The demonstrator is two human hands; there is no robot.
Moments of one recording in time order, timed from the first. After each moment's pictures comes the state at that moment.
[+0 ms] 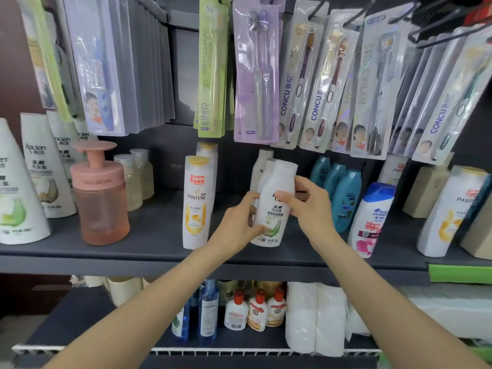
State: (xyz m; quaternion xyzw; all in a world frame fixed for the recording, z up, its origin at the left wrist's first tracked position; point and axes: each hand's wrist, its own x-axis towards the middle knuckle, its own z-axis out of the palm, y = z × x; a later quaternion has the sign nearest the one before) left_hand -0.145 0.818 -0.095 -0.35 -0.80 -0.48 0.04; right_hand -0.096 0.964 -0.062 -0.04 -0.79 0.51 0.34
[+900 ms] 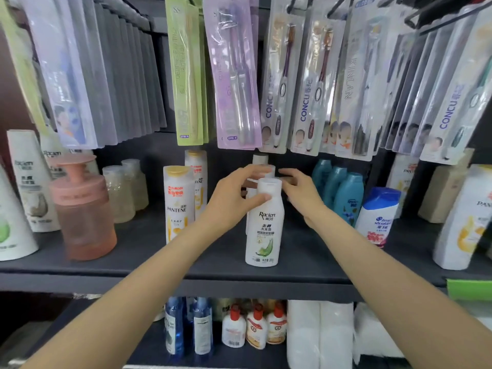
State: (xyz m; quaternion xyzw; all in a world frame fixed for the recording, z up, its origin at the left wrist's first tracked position) left_hand -0.162 0.843 -0.043 -0.39 -0.76 -0.50 0.14; right_hand -0.165 1.017 -0.047 -0.04 -0.81 0.53 0.24
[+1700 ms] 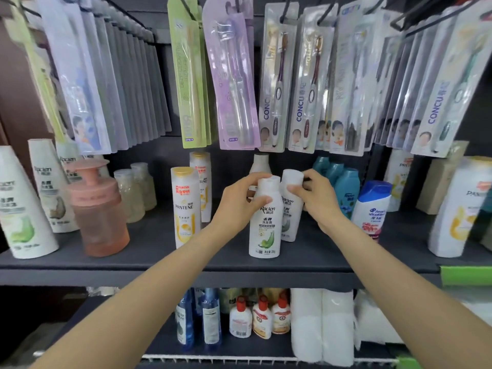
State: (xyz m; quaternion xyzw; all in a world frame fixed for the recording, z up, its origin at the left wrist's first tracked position) left_hand -0.149 0.849 -0.052 -0.35 -0.78 -0.50 0.13; right_hand -0.119 1.023 -0.048 -0.06 -0.80 0.52 0.29
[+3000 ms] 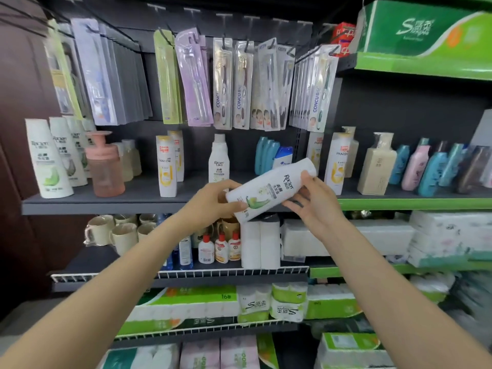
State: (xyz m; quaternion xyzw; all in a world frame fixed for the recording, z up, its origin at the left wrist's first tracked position) left_hand 0.113 0.807 -0.058 -0.37 -0.78 -0.50 -0.04; right_hand 0.195 1.003 -0.051 -0.07 -0.52 0.82 0.23
